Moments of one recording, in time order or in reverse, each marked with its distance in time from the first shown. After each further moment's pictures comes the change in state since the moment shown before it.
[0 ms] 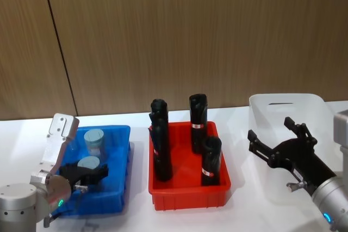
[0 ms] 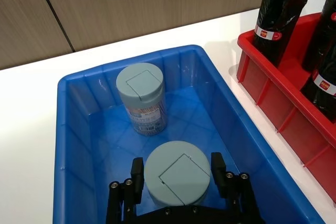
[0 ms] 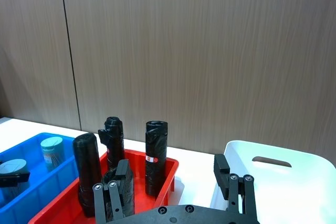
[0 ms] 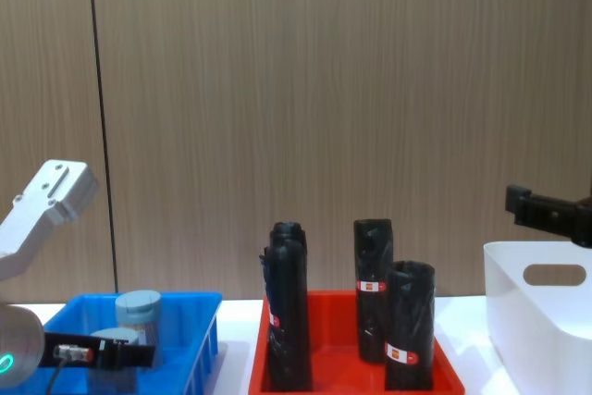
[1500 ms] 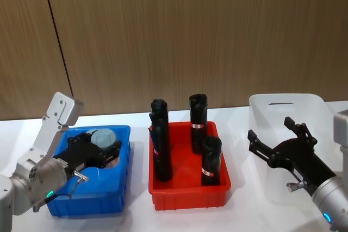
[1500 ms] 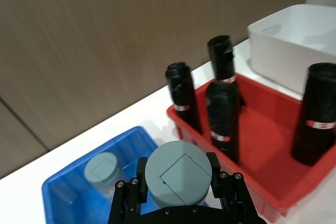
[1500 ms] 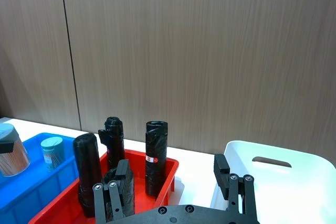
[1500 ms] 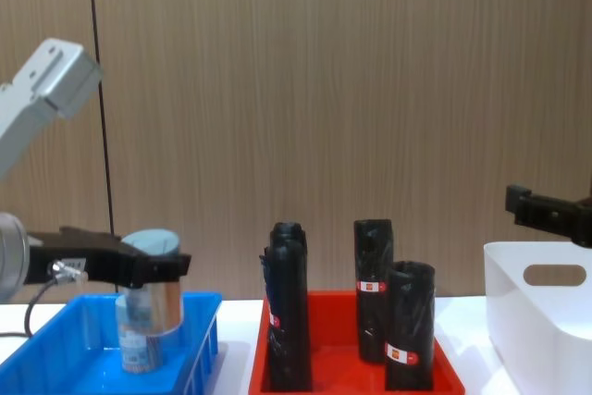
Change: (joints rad) left arm 0.112 0.114 -0.032 -0.327 0.084 -0.088 -0.220; right arm 0.000 0.000 0.000 0.000 0.000 0.000 0.000
